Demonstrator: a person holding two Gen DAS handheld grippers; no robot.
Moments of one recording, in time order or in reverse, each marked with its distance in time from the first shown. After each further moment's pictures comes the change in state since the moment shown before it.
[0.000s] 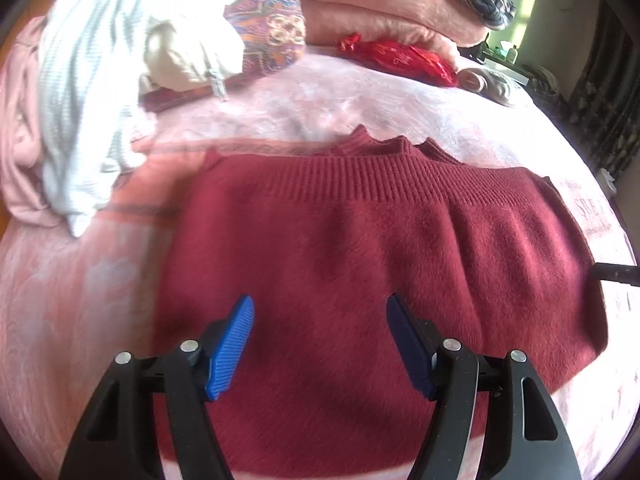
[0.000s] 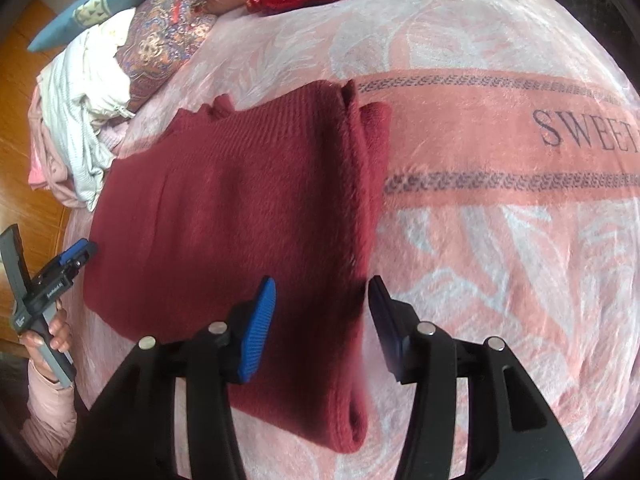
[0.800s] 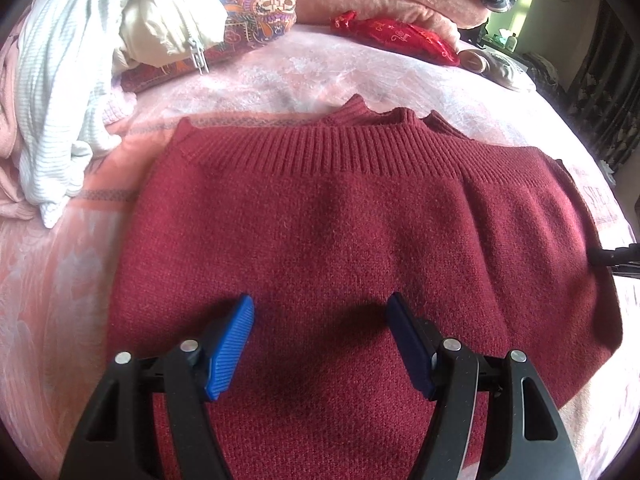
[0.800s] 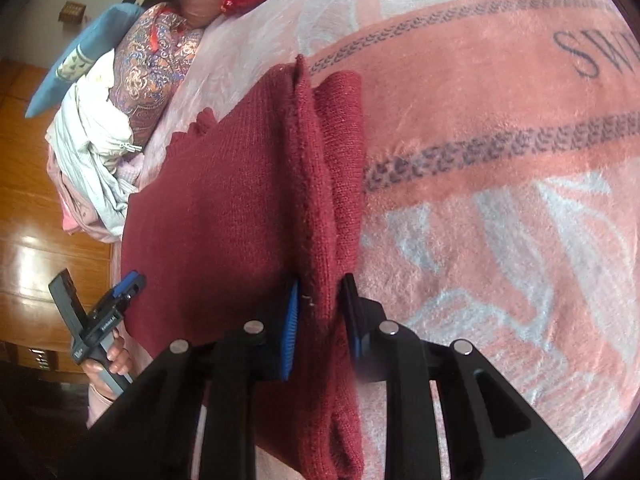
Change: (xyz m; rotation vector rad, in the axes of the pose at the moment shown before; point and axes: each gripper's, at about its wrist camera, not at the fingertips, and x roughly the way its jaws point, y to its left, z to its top) left arm 0.032 0.000 -0.009 0.001 0.039 -0.023; right arm 0.031 -0.046 0.005 0.157 0.050 0.207
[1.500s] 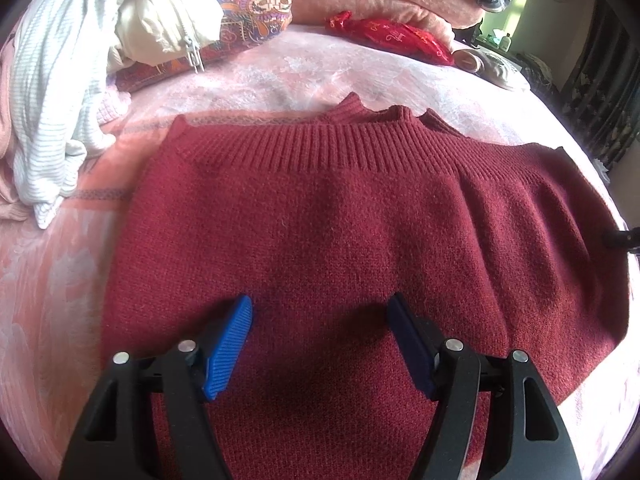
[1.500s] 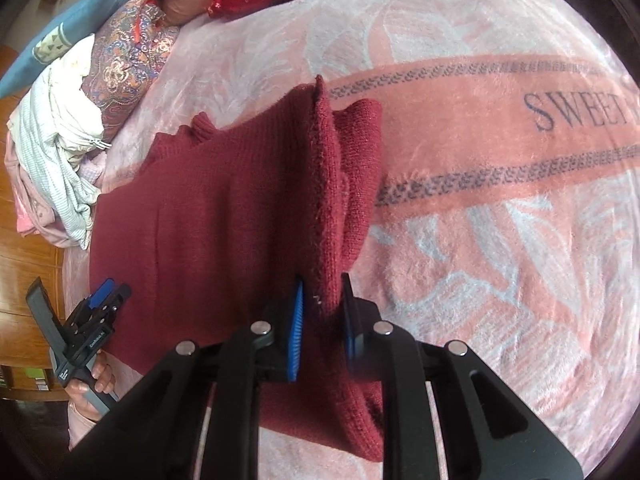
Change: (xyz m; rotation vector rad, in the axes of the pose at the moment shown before) left arm 0.001 0.003 -0.002 0.004 -0.003 -0.029; right arm -0.024 0.083 -0.002 -0.047 -0.046 -0.272
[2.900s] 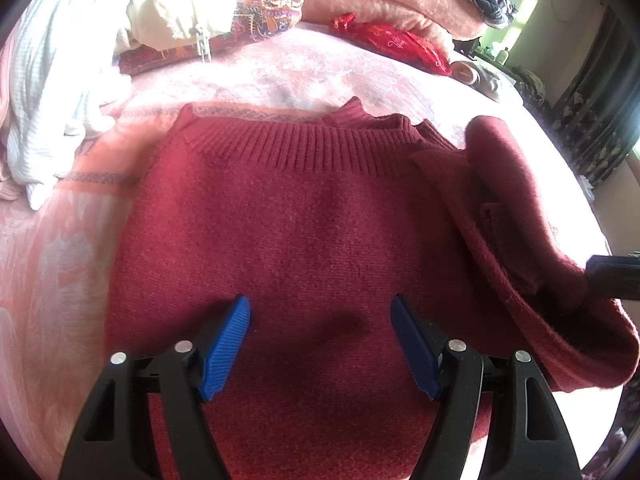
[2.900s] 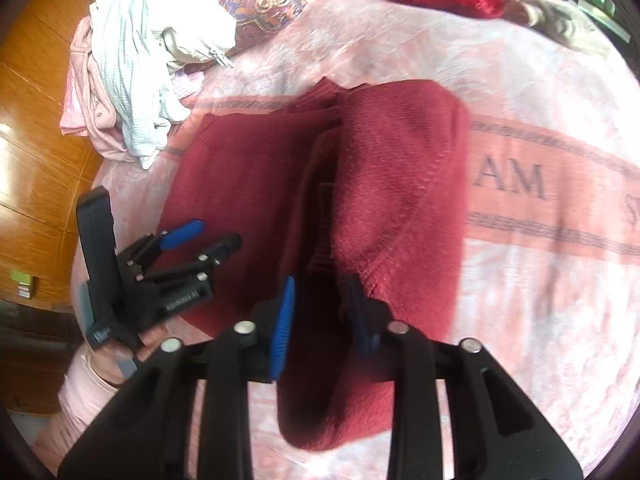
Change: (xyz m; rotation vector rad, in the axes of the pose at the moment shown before) left arm -0.011 0.010 0.000 -0.063 0.017 -0.068; right arm 0.010 0.161 -0.027 -0.306 0.047 0.052
